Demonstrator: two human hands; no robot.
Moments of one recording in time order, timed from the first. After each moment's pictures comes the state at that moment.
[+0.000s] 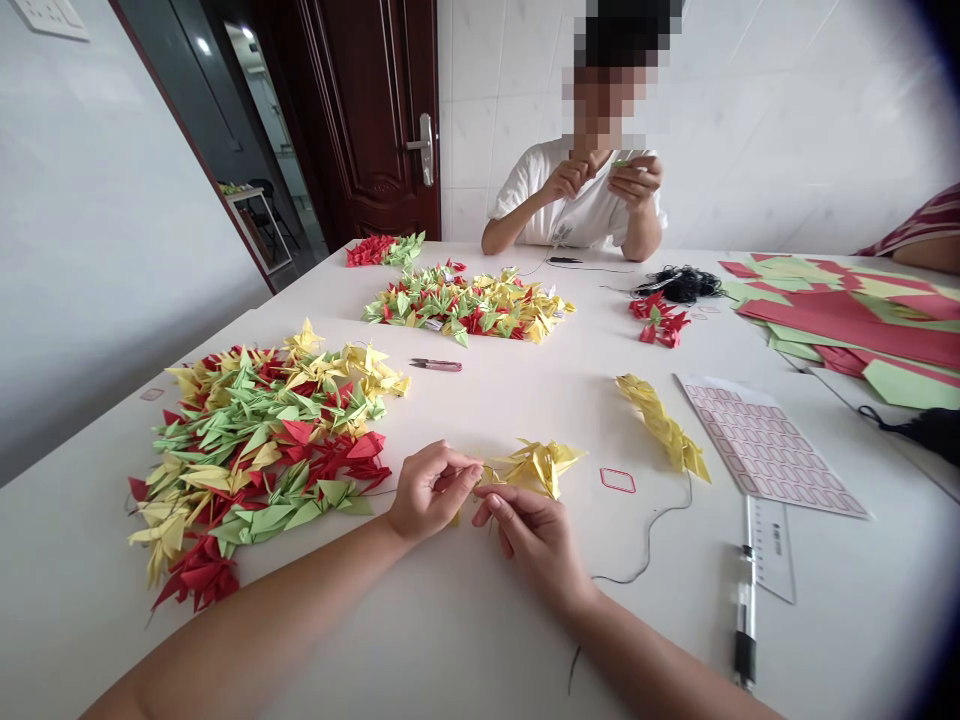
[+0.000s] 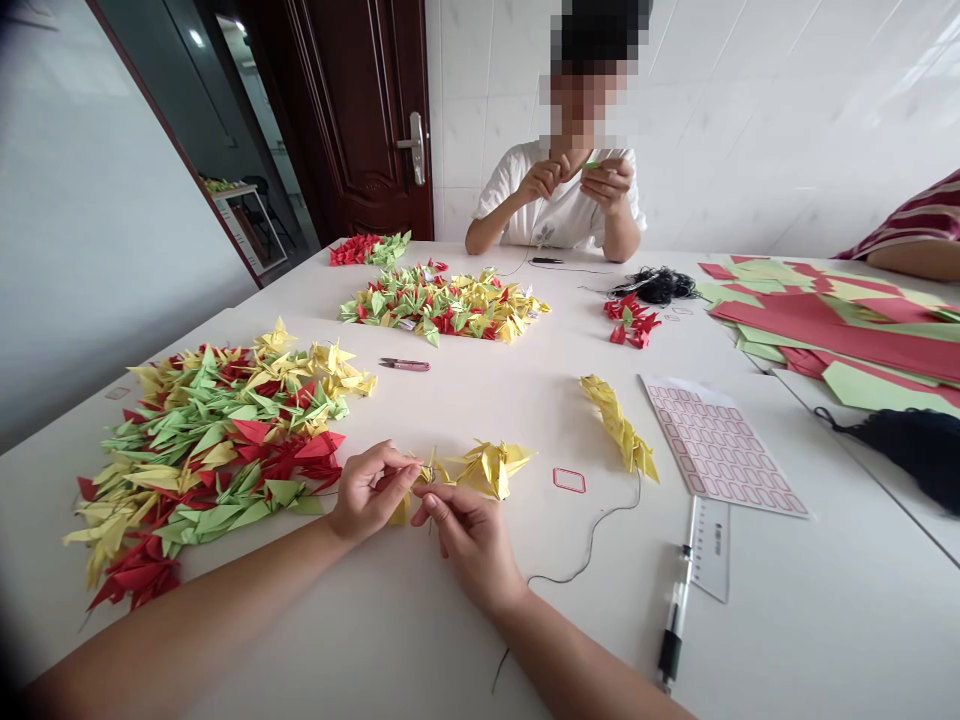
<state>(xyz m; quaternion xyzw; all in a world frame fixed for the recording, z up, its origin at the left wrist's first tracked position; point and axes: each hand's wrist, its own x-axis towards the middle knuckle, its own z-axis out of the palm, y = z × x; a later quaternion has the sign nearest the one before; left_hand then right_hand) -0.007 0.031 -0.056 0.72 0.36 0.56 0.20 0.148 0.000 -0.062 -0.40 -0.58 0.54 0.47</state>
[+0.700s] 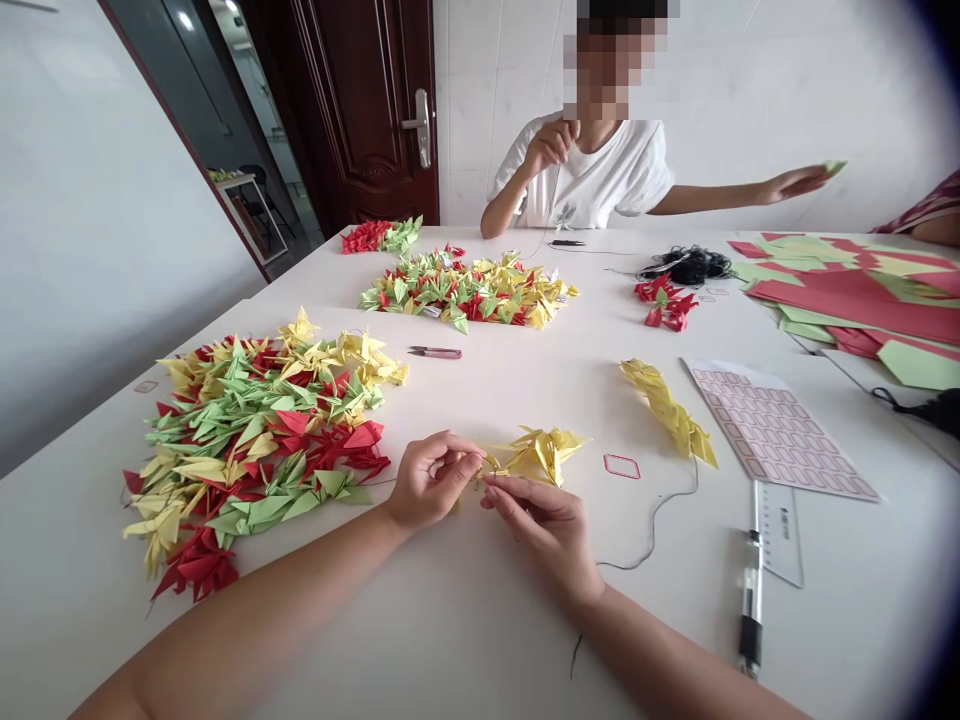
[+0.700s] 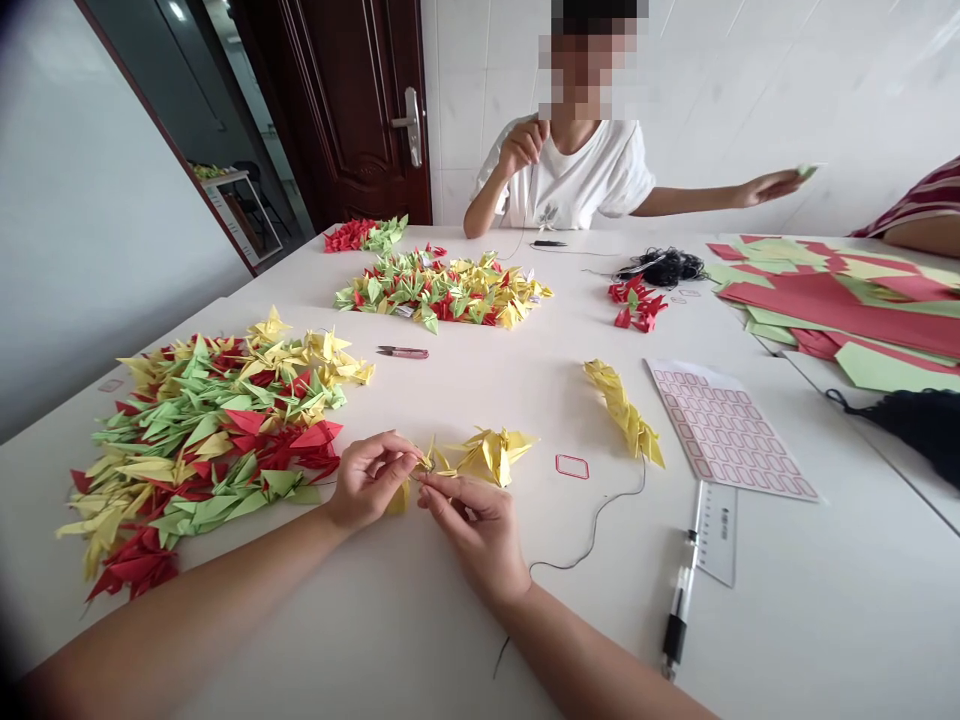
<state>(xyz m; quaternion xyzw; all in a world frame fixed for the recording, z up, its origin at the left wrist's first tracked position) -0.007 0.031 -0.058 0.68 0.36 0.54 0.34 0.149 0.000 -0.062 -0.39 -0.59 0.43 0.56</state>
